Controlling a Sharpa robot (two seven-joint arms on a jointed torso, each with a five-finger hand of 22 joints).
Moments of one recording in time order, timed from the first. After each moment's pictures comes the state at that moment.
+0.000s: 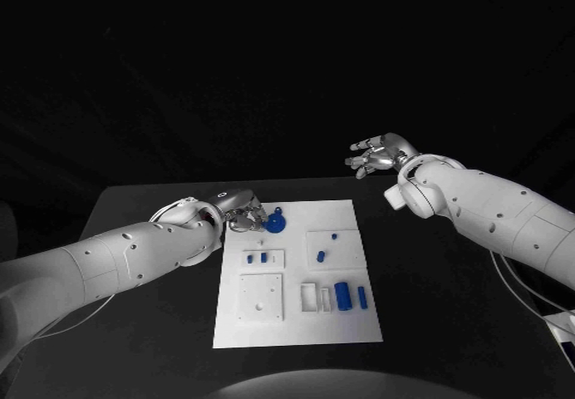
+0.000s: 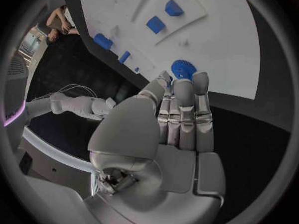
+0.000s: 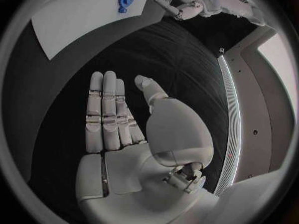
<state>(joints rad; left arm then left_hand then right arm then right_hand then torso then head) 1.13 -0.55 -0.17 1.05 -1.28 -0.32 0.15 1.38 0.02 0.20 -0.16 0.12 1.21 0.09 0.06 0.07 1.29 0.04 0.06 0.06 1.36 -0.05 1.03 0.48 0.10 1.33 -0.06 0.34 1.31 1.09 -0.60 0.19 0.98 -0.85 -0.28 0.04 1.24 -0.02 0.09 -0.18 0.57 0.77 0.16 0.05 0.05 1.15 0.06 0.42 0.16 1.28 0.01 0.37 0.48 0.06 1.18 -0.01 0.27 0.33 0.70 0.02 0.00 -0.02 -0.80</state>
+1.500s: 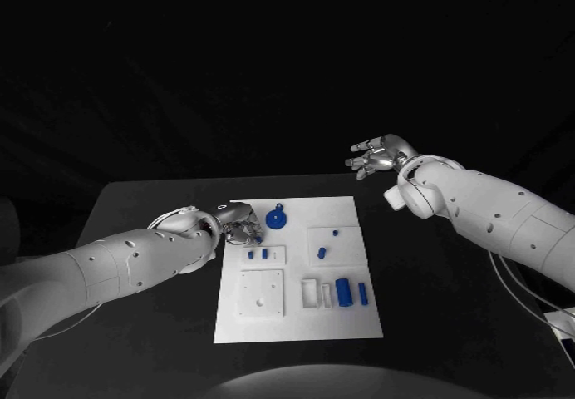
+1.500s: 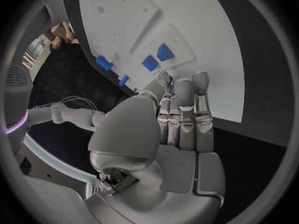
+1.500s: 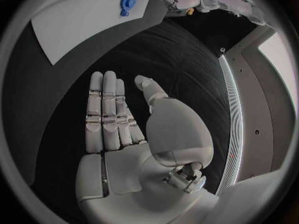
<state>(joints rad) 1.10 -0.55 -0.22 1.01 -1.32 -0.27 0.15 1.38 0.02 0.19 -0.15 0.11 1.20 0.09 0.06 0.07 1.29 0.04 0.06 0.06 1.36 -0.05 1.02 0.48 0.10 1.33 -0.06 0.34 1.31 1.07 -0.59 0.19 0.96 -0.85 -0.27 0.04 1.24 -0.02 0.09 -0.18 0.57 0.77 0.16 0.05 0.05 1.15 0.06 0.42 0.16 1.28 0.01 0.37 0.48 0.06 1.18 -0.01 0.27 0.33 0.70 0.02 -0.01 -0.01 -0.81</state>
